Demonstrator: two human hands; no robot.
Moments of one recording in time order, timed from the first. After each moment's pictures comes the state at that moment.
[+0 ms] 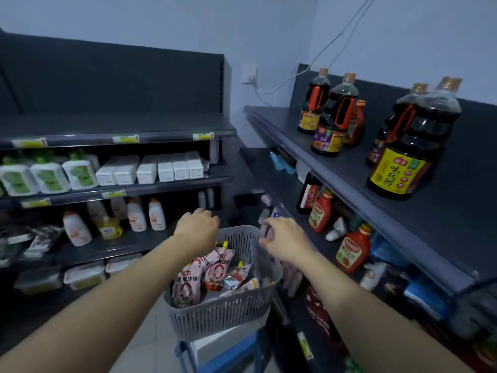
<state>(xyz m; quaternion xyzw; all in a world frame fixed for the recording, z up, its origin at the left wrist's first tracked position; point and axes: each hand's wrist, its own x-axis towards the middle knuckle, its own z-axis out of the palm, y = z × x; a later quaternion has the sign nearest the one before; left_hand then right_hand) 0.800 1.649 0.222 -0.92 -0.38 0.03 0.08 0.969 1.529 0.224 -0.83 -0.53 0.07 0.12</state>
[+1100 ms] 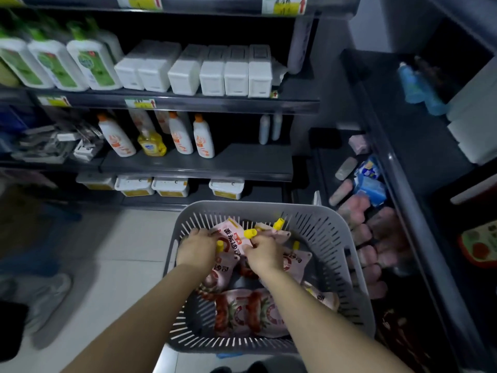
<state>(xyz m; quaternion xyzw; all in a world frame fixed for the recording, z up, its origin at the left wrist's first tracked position) 0.810 1.789 -0.061 -0.80 -0.57 0.17 -0.08 0.955 1.748 -0.051 -0.80 -0.41 0.40 0.18</state>
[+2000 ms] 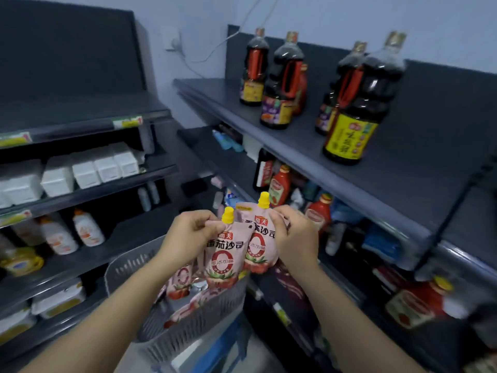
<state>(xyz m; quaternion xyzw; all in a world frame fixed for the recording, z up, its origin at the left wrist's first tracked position) 0.849 1.643 0.207 -0.79 -0.22 -0.23 -0.52 0.976 1.481 0.204 -0.81 -0.34 -0.14 0.46</state>
